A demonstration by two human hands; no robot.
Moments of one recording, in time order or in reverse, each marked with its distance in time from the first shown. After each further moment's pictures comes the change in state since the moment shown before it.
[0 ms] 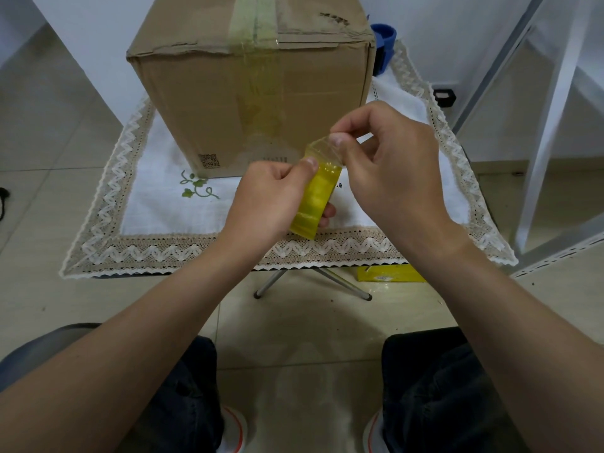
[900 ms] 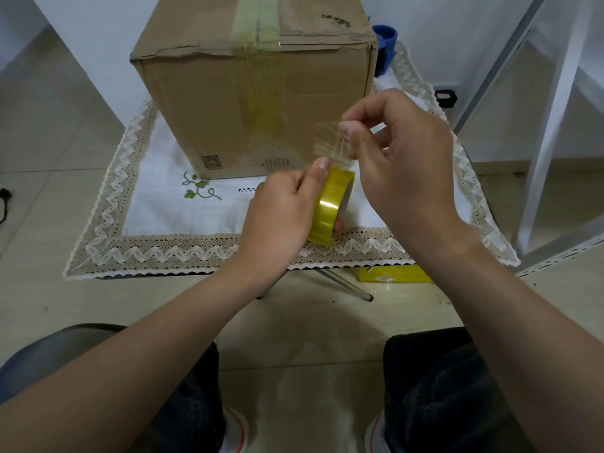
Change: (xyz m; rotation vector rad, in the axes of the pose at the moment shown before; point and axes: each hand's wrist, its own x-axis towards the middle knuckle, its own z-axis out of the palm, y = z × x) left_hand 0.000 -0.019 0.010 0.258 0.051 0.211; right_hand 0.001 -0.002 -0.004 0.005 0.071 -0.059
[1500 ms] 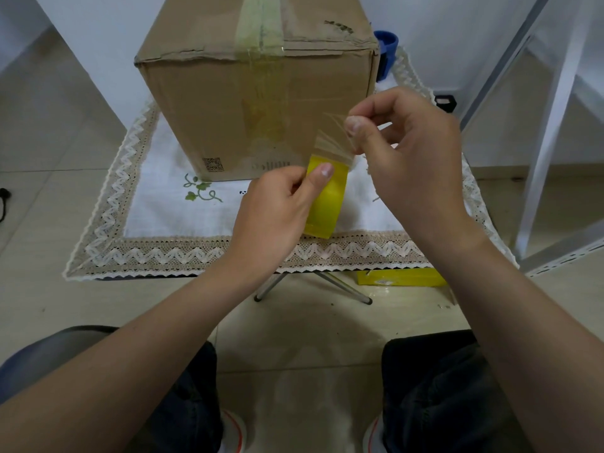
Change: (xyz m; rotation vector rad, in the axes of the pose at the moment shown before) left_hand 0.009 -0.012 -0.008 0.124 0.104 0.167; right_hand 0.010 0.005 -0.005 0.100 0.005 0.017
